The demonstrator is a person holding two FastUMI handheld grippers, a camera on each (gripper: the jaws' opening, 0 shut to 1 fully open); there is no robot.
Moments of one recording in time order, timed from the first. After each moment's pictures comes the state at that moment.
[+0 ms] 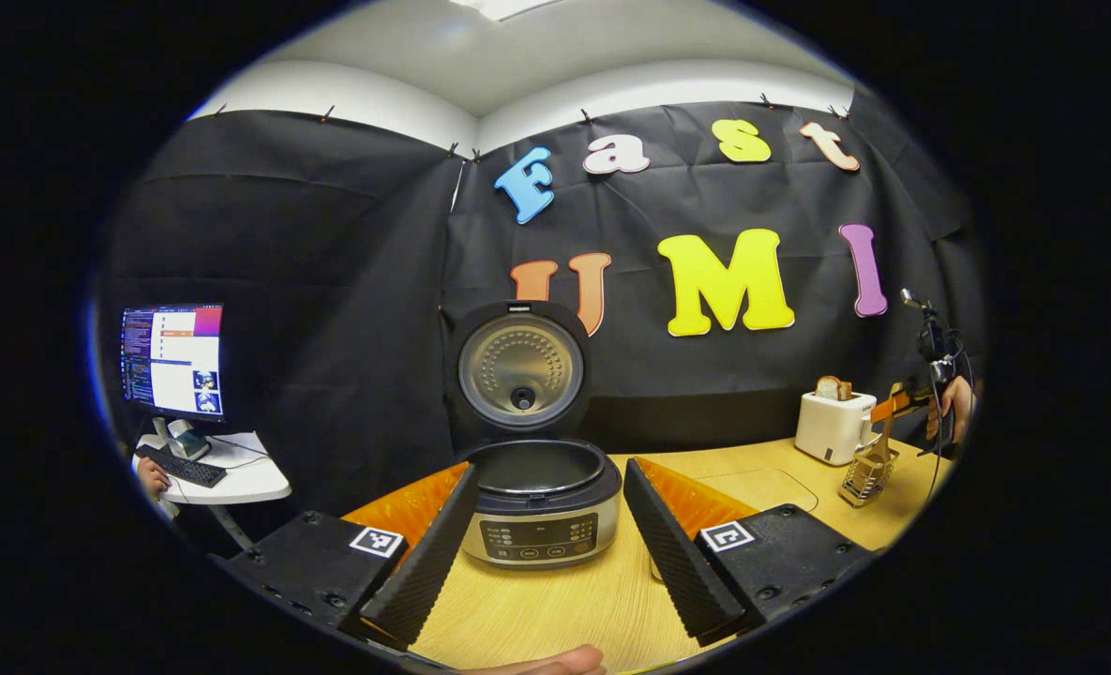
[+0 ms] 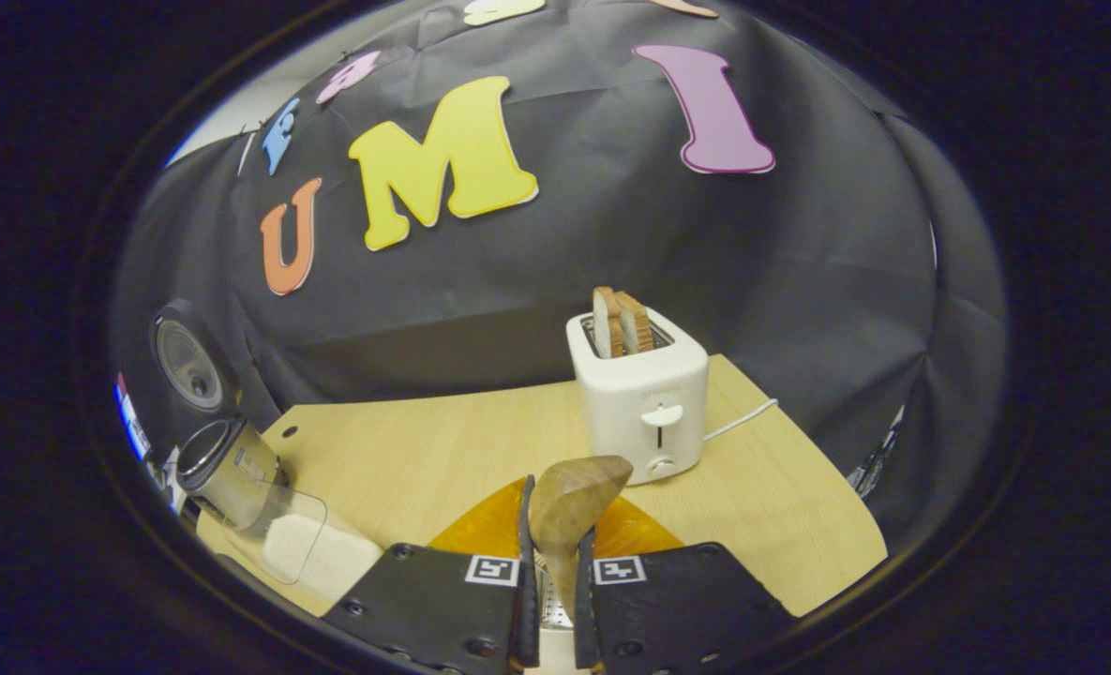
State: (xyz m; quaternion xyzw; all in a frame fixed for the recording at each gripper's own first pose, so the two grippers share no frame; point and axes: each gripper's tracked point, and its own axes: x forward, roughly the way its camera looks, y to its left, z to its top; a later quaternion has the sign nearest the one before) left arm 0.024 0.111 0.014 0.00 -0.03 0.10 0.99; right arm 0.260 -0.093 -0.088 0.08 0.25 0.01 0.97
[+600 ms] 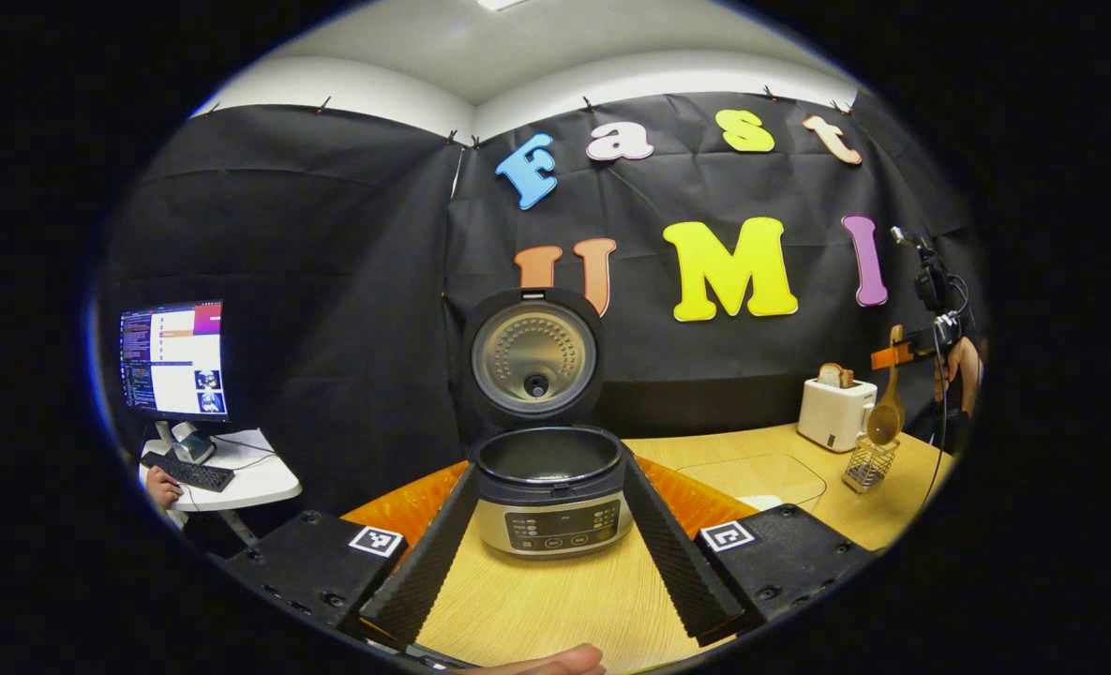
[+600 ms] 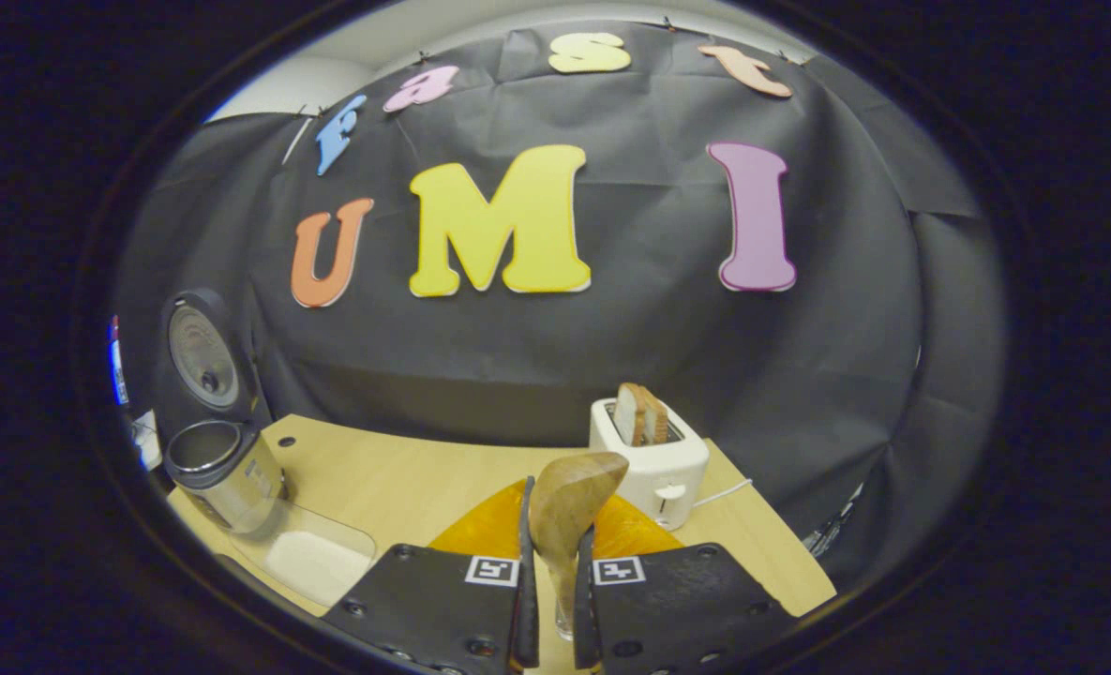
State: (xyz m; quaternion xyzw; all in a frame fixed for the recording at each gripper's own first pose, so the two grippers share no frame) left arm 0.015 0.134 0.008 0.01 0.01 0.10 1.00; right arm 0.229 -0.027 0.020 0.00 0.14 0.01 0.99
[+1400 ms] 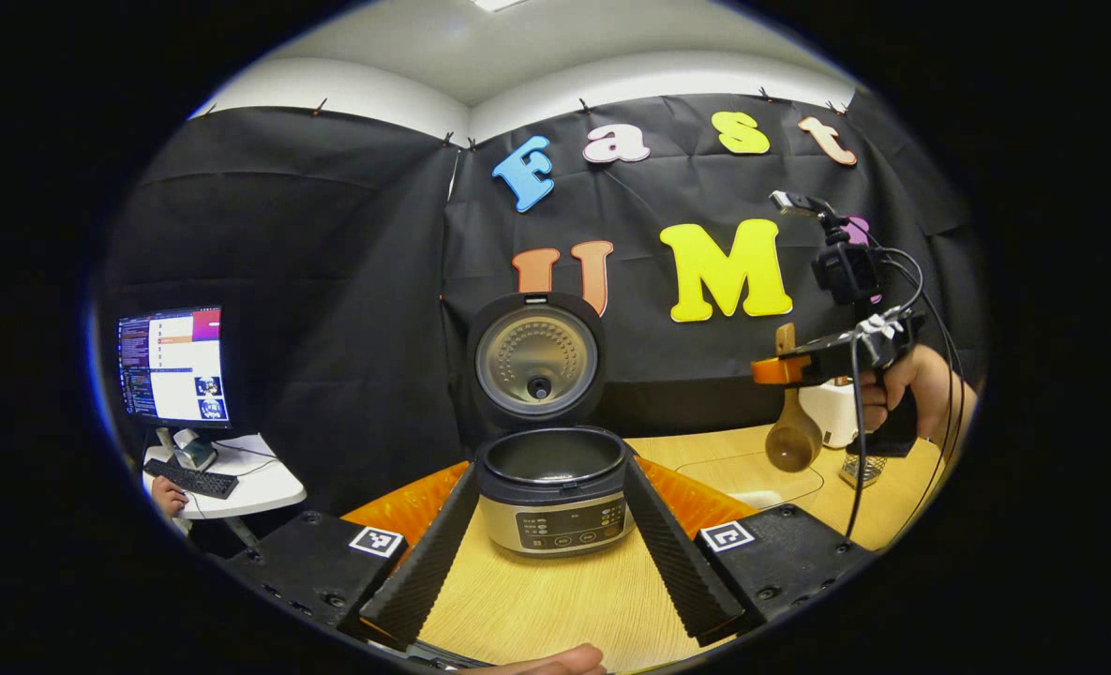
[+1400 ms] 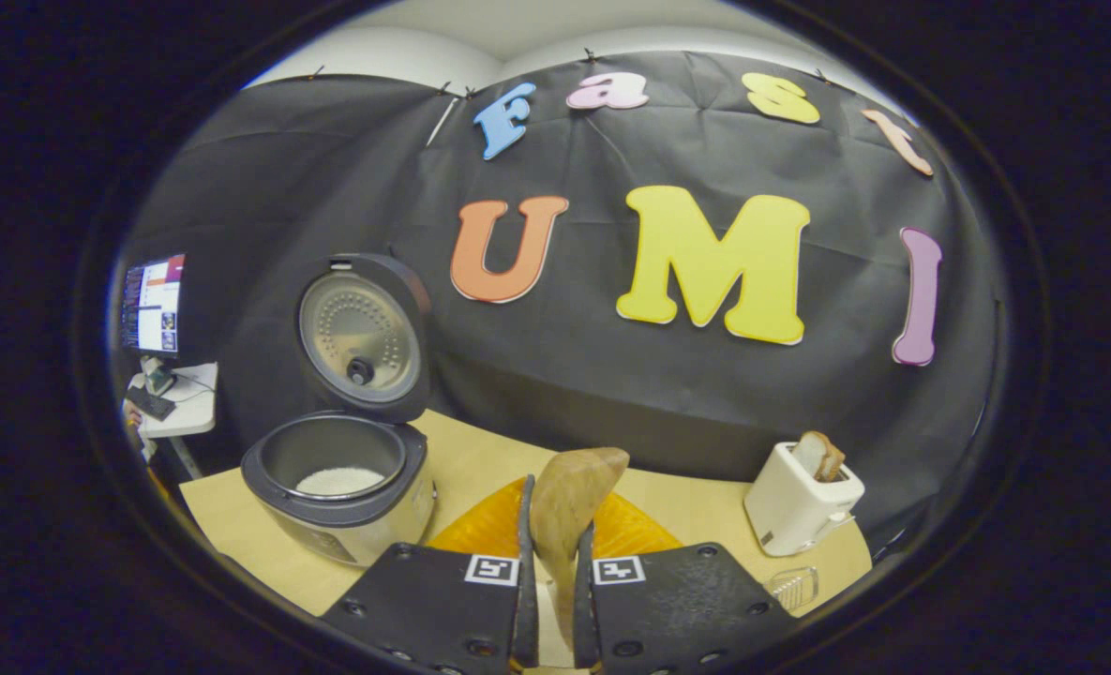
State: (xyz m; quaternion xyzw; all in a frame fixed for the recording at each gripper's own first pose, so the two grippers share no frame) left arm 0.006 0.139 0.014 0.01 0.01 0.09 1.00; right arm 0.209 0.225 0.005 -0.07 0.13 0.15 0.98
